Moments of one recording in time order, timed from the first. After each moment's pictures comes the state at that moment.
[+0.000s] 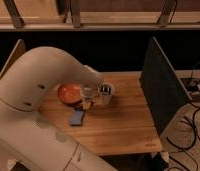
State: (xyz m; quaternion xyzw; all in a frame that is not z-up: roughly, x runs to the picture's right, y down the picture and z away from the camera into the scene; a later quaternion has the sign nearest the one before) arm -0.094 0.091 0.890 -0.30 -0.11 -0.04 0.95
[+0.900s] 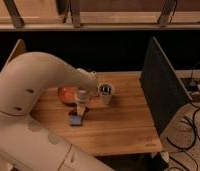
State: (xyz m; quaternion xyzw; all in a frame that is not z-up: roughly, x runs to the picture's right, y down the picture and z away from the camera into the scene) arm -0.105 0.129 0.879 -0.36 -0.09 0.02 0.93
